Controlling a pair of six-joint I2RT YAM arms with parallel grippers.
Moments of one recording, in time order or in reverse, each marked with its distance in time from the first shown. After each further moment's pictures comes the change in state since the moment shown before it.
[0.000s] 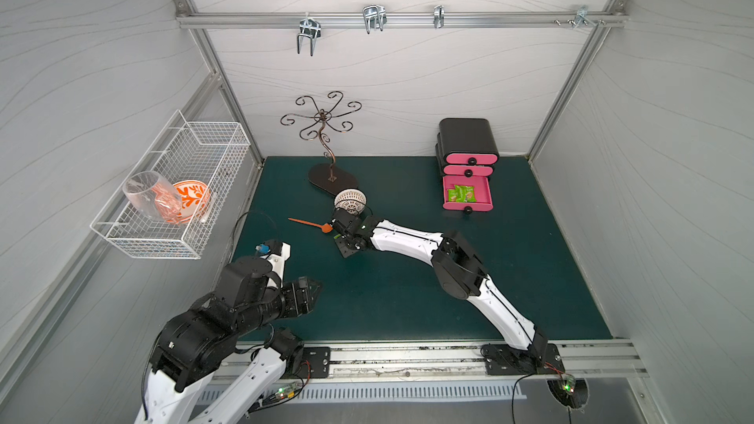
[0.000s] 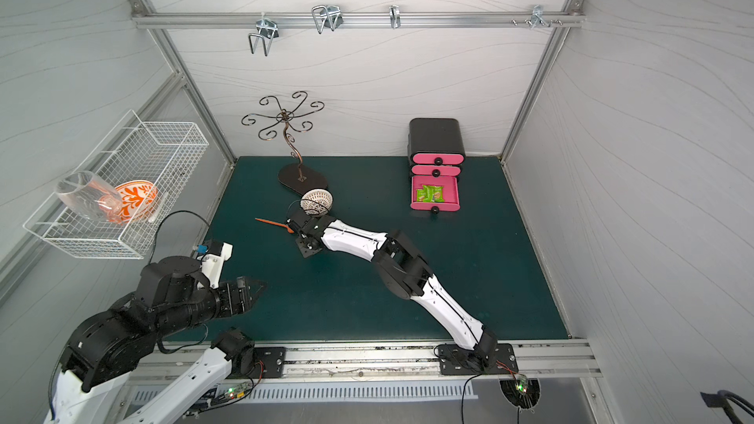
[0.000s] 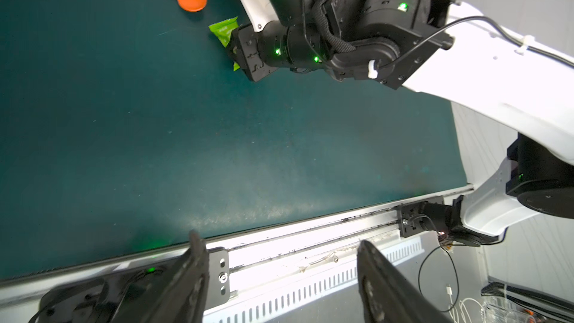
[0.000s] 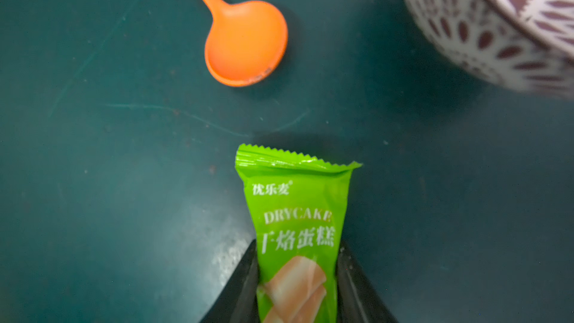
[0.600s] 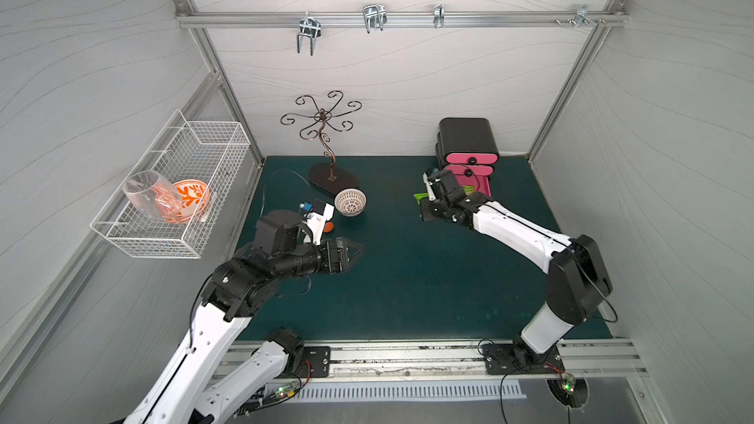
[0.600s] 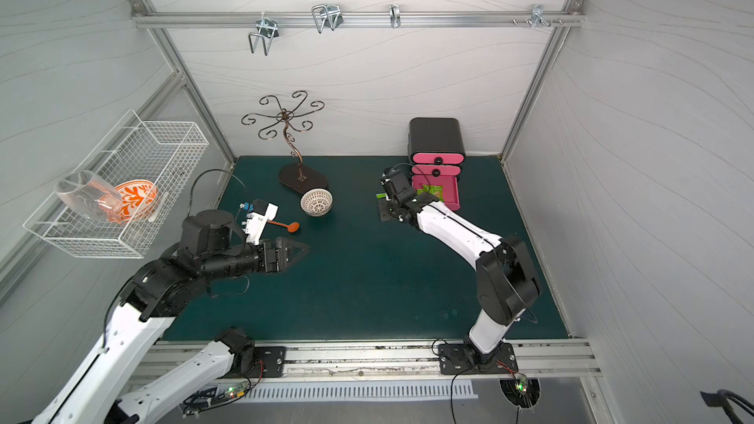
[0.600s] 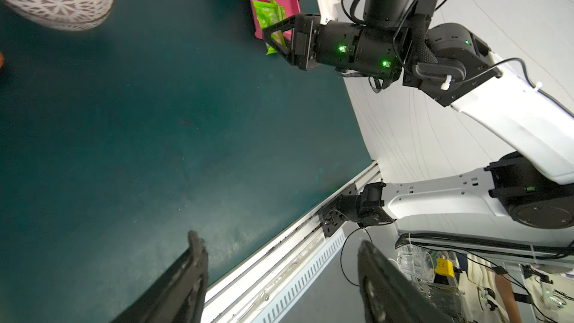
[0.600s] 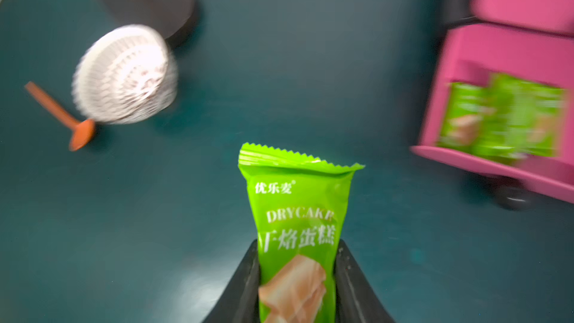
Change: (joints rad) left arm 0.000 0.308 -0.008 0.483 0.338 0.029; right arm -0.476 -0.802 -0.742 0.145 -0.015 -0.089
